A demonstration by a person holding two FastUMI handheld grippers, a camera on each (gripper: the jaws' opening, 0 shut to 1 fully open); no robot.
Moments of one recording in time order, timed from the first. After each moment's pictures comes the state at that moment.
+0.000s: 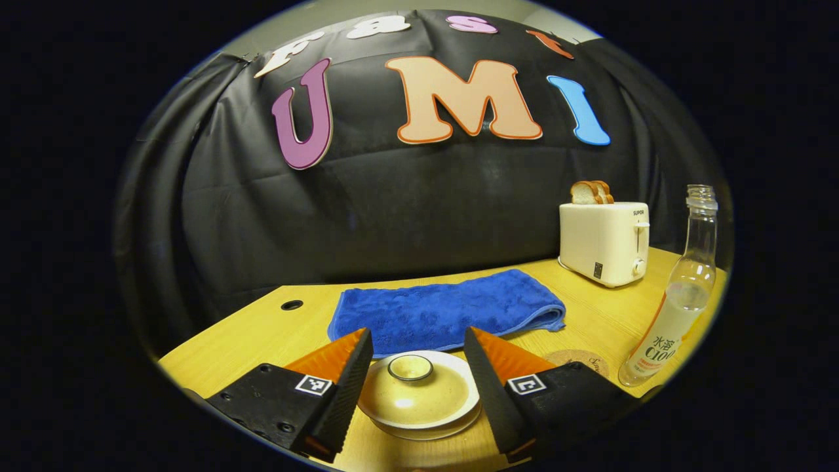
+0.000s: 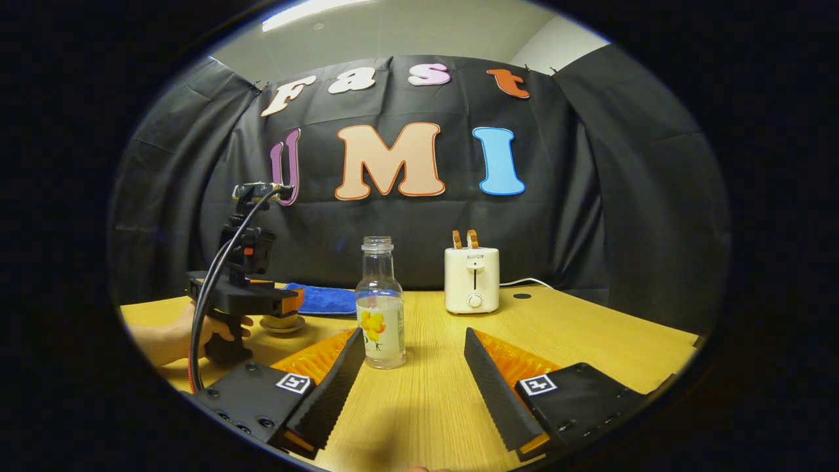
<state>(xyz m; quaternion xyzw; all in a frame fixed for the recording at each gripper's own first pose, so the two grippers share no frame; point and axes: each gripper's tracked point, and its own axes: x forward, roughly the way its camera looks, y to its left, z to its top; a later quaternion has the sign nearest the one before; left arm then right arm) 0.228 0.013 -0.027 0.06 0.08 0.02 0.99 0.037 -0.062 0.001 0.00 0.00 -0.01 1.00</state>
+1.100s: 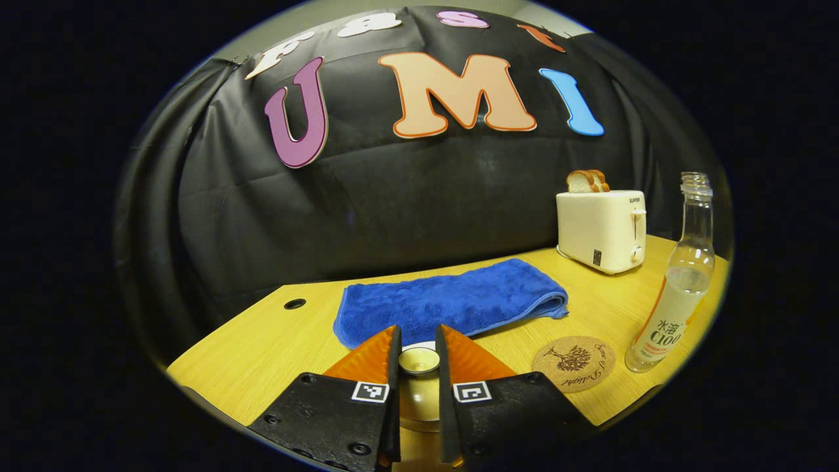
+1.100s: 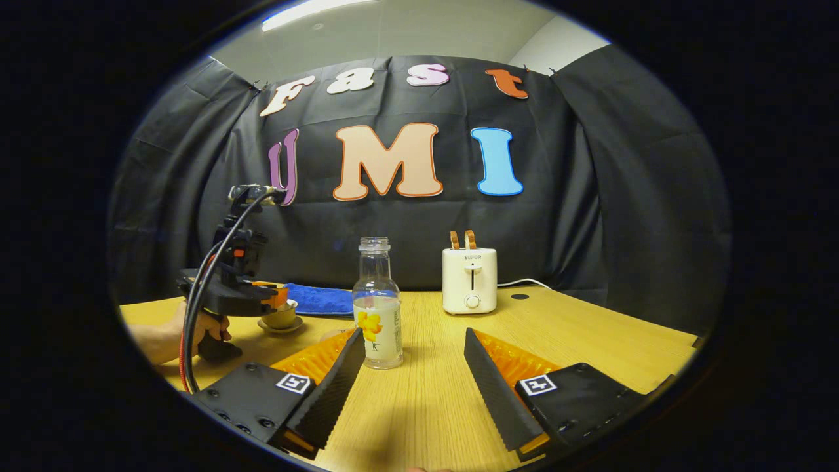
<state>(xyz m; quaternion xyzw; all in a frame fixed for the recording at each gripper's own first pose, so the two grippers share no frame) 0.216 0.020 -0.023 0.06 0.08 0.01 1.00 0.039 -0.063 0.001 0.00 0.00 -0.02 1.00</state>
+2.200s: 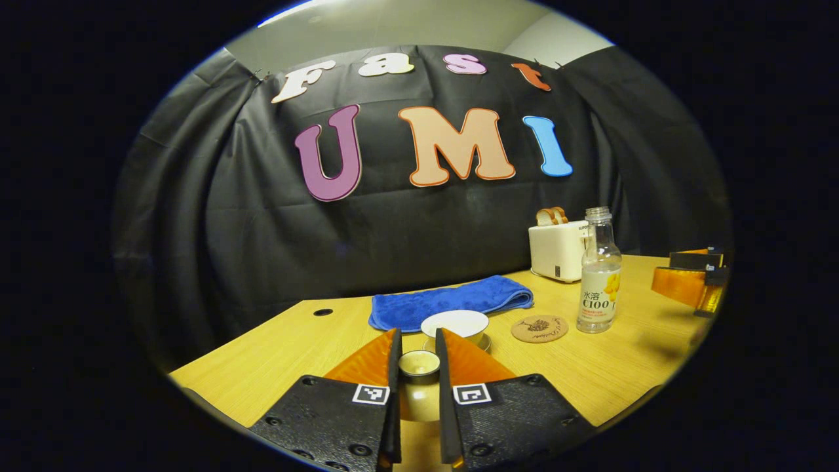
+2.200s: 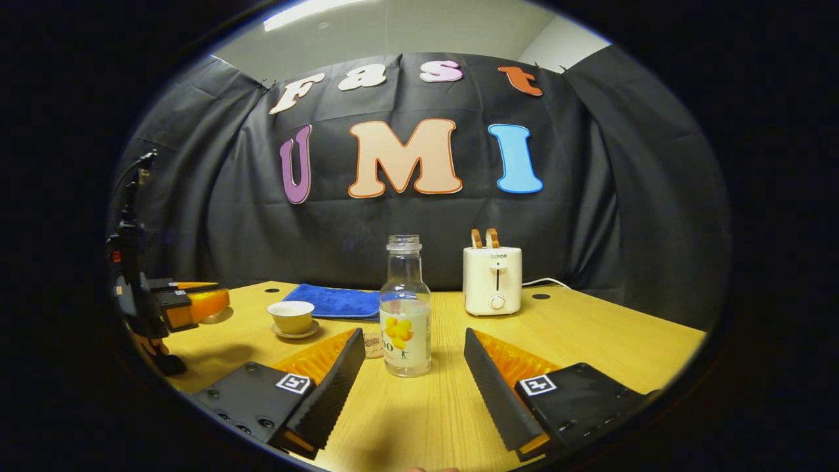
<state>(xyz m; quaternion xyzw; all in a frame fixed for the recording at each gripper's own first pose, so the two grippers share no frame) 0.077 0.063 0.001 0.05 0.00 -0.02 1.00 0.067 -0.020 -0.003 0.00 0.01 0.01 1.00</state>
